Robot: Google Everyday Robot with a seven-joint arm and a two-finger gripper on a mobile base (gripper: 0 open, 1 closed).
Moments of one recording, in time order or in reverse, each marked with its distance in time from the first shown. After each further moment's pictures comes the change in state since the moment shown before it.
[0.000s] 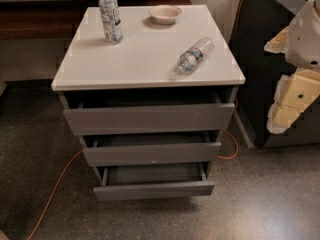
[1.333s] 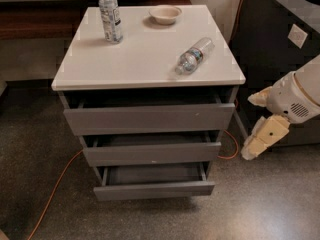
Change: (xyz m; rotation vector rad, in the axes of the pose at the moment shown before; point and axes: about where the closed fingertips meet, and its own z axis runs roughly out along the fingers) arm 0.028 0.010 0.131 -0.210 -0.274 0.218
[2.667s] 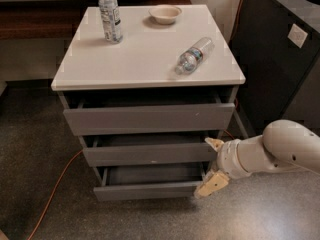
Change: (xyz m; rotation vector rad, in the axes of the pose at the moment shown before) arm 0.028 0.019 0.203 0.043 -0.215 -0.100
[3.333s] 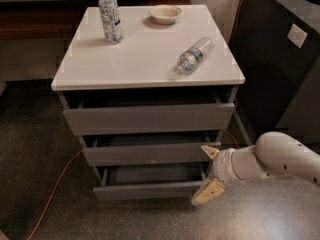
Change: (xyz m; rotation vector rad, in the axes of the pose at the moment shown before) arm 0.020 0.006 0.033 -0.009 -0.004 -0.039
